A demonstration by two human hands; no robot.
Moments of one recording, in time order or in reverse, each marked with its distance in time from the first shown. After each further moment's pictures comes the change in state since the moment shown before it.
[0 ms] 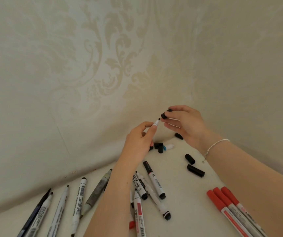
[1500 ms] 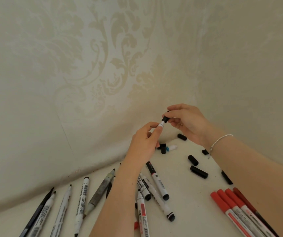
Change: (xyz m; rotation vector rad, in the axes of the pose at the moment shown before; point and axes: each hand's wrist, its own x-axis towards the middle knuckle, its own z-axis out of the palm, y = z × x) left_hand -0.002 -0.001 0.003 -0.024 -0.030 0.020; right_hand 0.009 -0.006 0.005 -0.177 -0.053 -0.009
